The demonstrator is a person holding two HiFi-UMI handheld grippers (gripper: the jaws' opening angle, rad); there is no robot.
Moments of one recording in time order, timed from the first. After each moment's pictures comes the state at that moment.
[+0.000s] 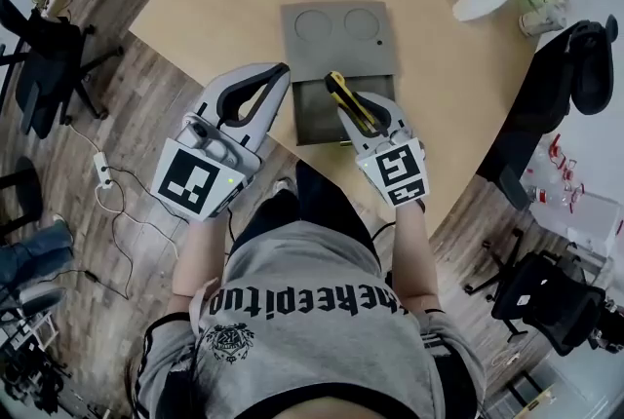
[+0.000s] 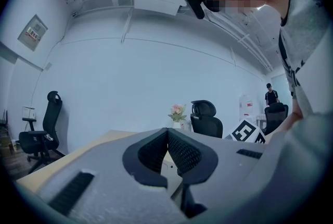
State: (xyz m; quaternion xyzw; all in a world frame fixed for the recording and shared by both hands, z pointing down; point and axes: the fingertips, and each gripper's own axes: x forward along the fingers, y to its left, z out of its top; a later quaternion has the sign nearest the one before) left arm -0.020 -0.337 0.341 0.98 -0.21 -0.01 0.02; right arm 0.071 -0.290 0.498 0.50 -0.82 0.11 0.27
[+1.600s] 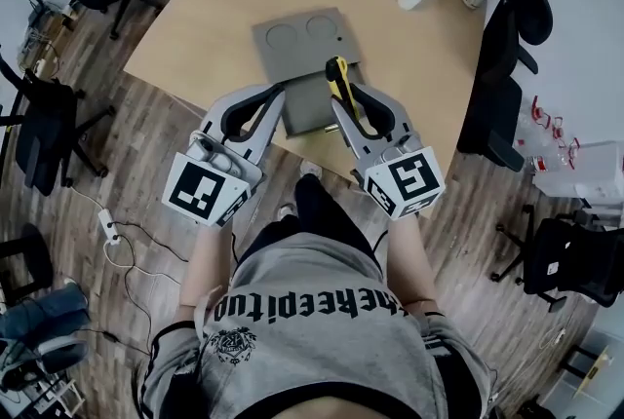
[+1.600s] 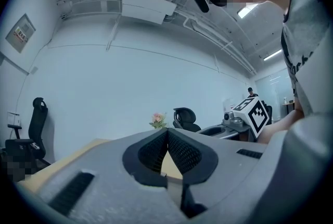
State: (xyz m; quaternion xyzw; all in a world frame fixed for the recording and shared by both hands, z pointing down) left arm -0.031 -0.246 0.311 0.99 -0.15 -0.04 -0.02; right arm 0.053 -0.217 0.356 0.61 -0.78 0.03 0.08
